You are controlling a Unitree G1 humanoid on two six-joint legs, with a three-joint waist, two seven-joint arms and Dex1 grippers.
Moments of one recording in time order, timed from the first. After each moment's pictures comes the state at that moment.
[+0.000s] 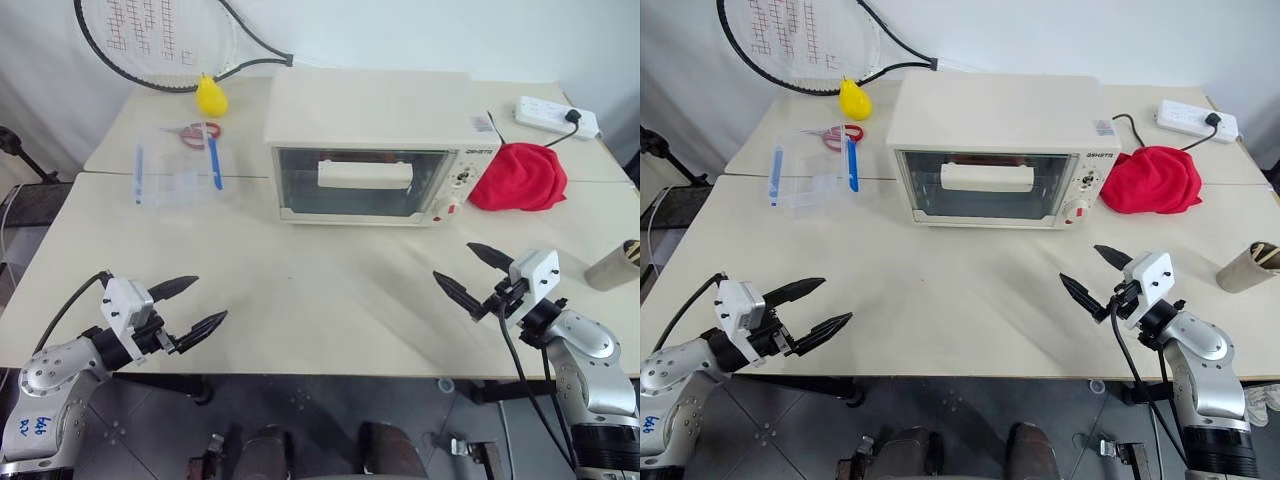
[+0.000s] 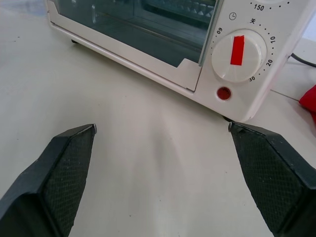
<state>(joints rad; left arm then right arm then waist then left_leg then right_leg) 0.12 0.64 0.35 -0.20 -0.48 0.11 -0.88 -0.10 -0.56 -0.23 0.00 0.41 0.00 0.82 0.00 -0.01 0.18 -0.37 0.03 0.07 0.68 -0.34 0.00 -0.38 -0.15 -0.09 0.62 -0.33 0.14</state>
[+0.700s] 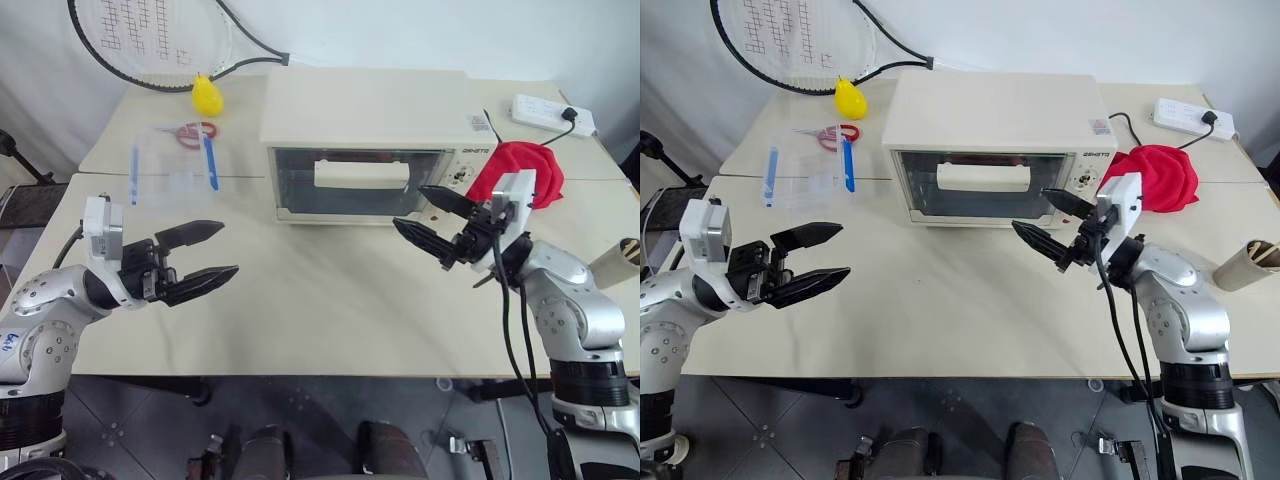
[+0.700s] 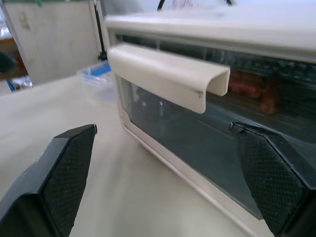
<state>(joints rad) -0.22 0.76 0.33 -0.19 -0.84 0.48 -1.06 -0.49 -0.54 -0.11 -0.02 0.59 0.35 0.85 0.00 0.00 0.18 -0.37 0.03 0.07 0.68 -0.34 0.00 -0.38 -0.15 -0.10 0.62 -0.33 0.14</state>
